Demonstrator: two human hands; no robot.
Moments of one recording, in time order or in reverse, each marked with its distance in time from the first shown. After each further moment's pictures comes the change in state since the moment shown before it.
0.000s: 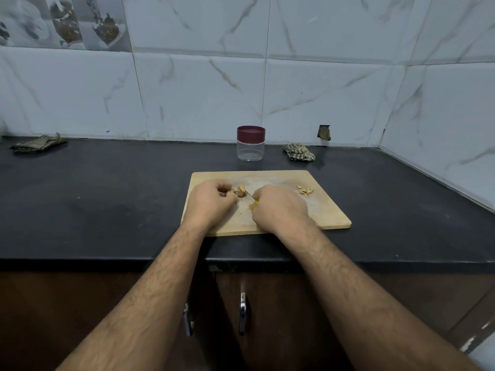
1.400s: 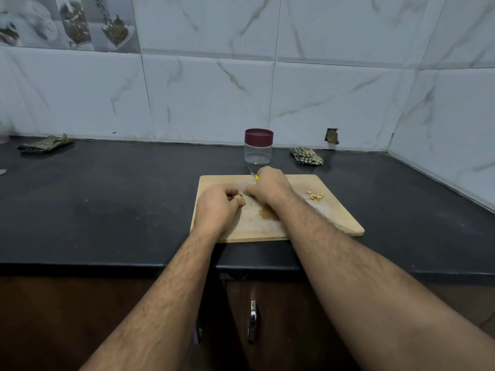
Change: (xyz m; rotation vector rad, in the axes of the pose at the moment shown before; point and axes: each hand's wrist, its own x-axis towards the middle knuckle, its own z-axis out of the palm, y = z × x) left_hand 0.006 -0.010 0.002 -0.008 0.016 0.001; right_hand 0.102 -0.011 0.026 0.211 0.037 0.037
